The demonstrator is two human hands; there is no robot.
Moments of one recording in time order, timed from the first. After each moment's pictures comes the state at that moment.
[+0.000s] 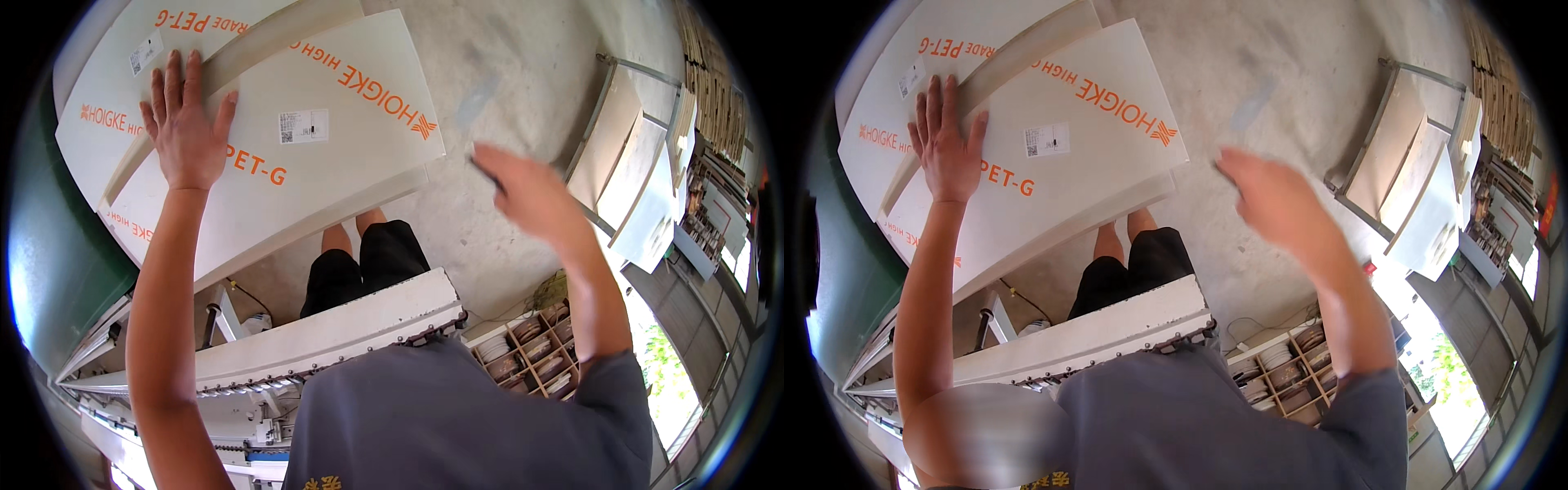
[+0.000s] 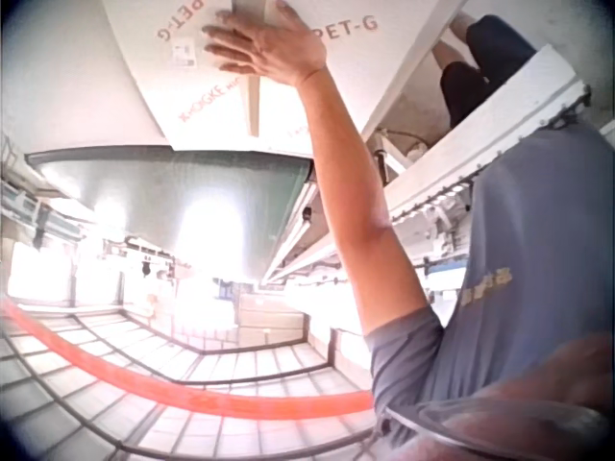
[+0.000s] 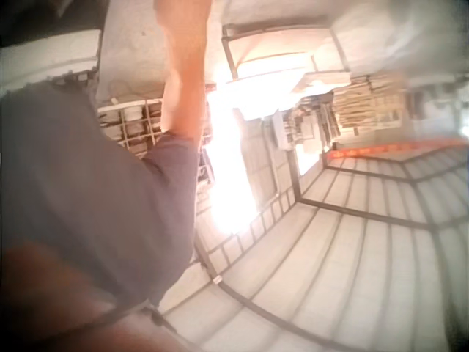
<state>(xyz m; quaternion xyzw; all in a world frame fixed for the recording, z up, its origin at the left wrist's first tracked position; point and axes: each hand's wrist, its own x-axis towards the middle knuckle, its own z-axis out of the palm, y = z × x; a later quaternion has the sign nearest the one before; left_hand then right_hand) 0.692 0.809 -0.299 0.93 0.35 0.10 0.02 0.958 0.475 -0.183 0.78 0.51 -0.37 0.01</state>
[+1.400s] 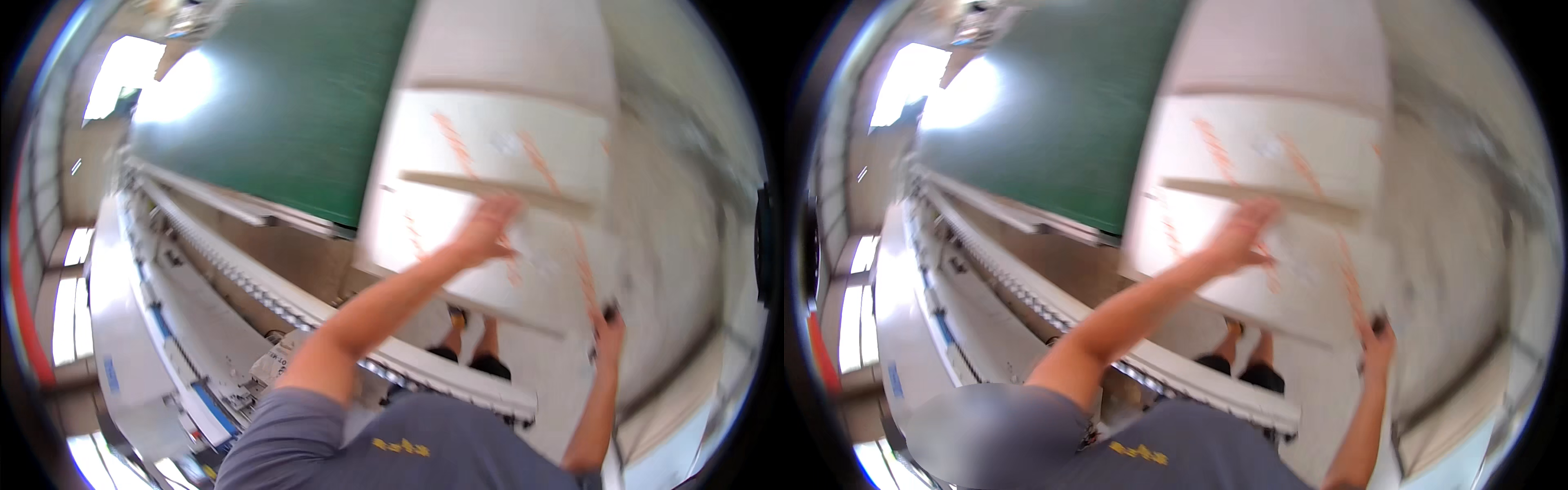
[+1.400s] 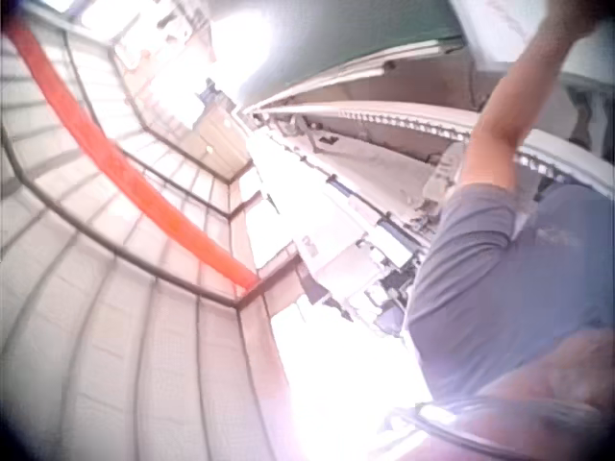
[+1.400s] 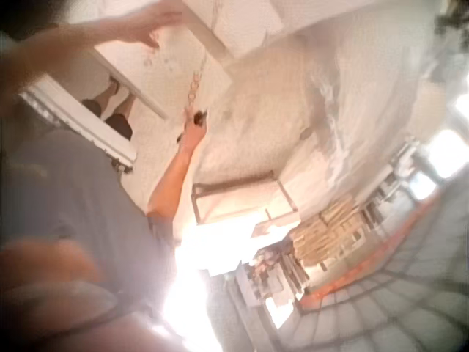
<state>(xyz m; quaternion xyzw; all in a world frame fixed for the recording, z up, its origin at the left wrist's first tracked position) 0.640 0.783 -0.243 0.85 0.37 0.09 0.36 0.950 0.518 -0.257 0.79 0.23 -0.41 -0.38</state>
